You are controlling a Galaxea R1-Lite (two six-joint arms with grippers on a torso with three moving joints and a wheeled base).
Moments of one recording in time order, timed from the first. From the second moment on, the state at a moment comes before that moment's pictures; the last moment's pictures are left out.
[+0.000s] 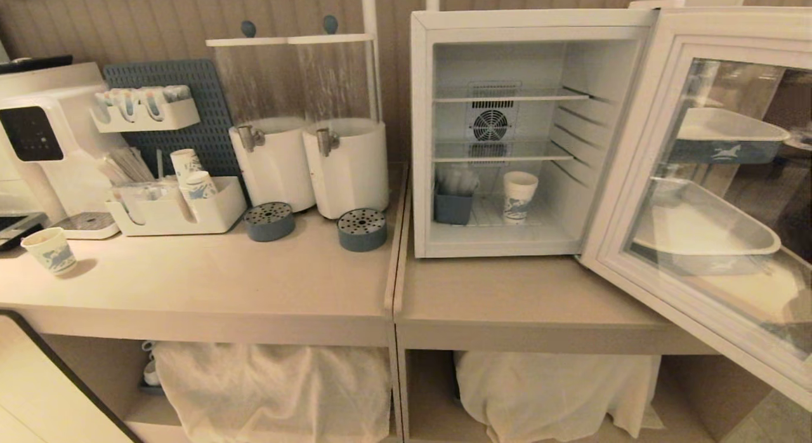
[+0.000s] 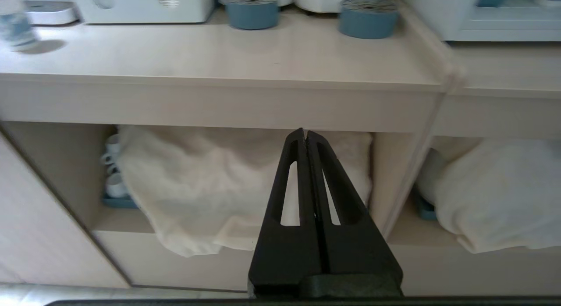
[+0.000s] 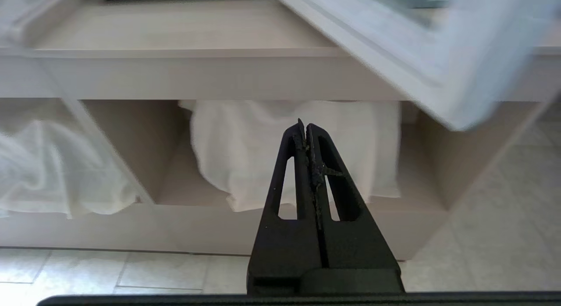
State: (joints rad) left arm 0.01 0.00 0.00 -0.01 0.00 -0.02; right arm 0.00 0.00 -0.11 0.28 -0.01 -0.02
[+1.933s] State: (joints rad) left arm 0.01 0.00 0.00 -0.01 0.00 -0.03; right arm 0.00 0.05 -0.36 0.25 -0.05 0.05
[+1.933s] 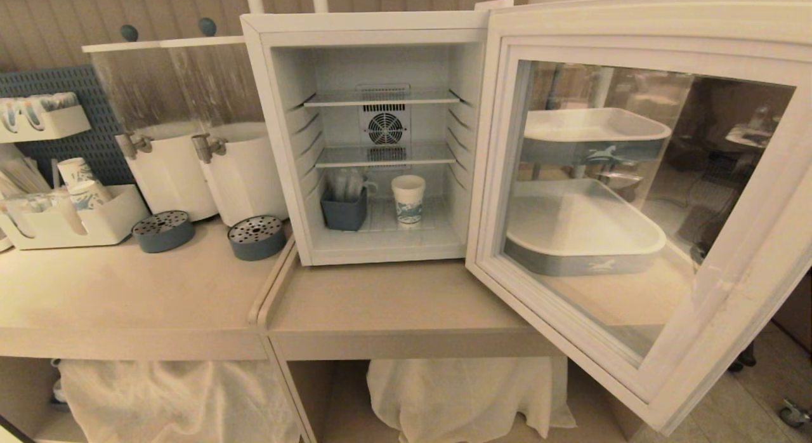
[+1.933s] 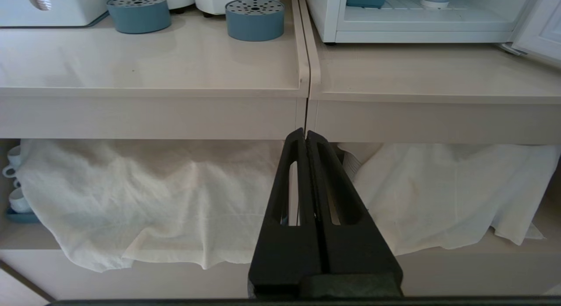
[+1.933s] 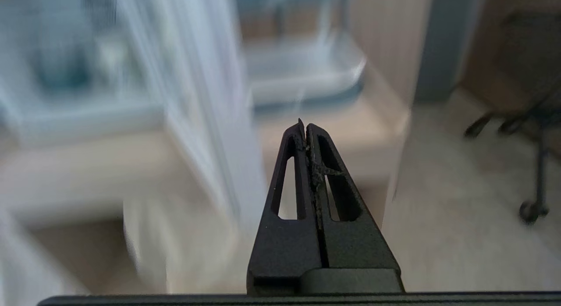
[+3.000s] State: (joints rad) left arm 0.01 0.00 0.00 -0.01 0.00 -0.03; right arm -0.70 1.58 -1.39 0.18 1.11 0.26
